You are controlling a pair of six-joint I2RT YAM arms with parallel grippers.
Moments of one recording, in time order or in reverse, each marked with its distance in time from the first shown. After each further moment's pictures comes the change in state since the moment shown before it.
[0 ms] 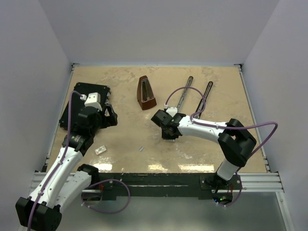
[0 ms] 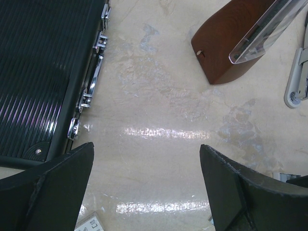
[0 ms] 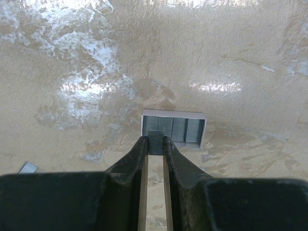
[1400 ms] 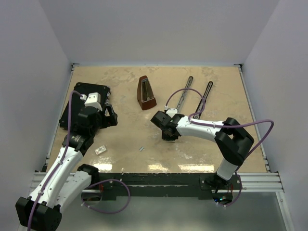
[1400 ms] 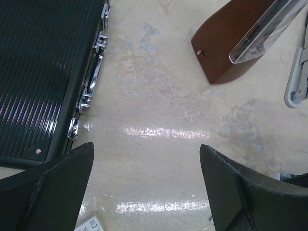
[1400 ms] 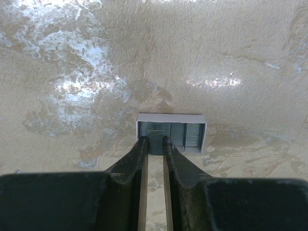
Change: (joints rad) left arm 0.000 0.002 0.000 0.000 0.001 0.000; right arm 0.000 0.029 -0.011 0.014 0.000 0.024
